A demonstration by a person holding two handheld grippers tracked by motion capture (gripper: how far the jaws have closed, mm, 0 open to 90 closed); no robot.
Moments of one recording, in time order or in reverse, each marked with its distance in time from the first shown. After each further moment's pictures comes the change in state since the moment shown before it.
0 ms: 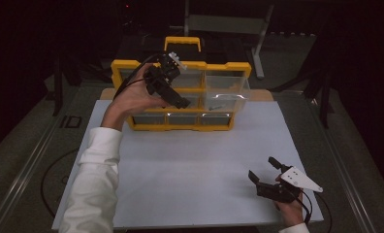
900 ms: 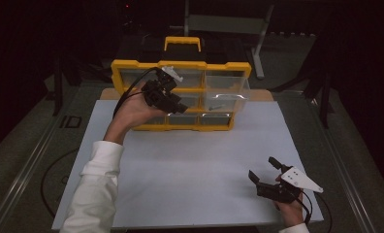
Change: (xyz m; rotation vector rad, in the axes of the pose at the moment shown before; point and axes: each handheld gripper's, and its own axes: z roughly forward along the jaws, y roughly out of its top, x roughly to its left) left arm -0.005 -0.028 0.017 -0.058 -0.096 -0.023; right arm 0.001 0.000 0.000 -0.002 -0.001 0.000
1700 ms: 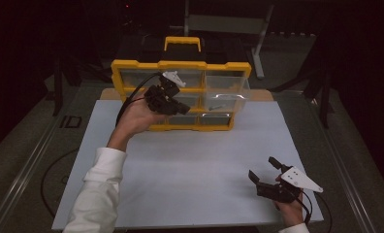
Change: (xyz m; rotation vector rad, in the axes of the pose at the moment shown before) left arm -0.014 -0.003 0.005 -0.047 -0.061 0.035; right arm 0.000 0.000 0.000 0.000 -0.001 -0.001
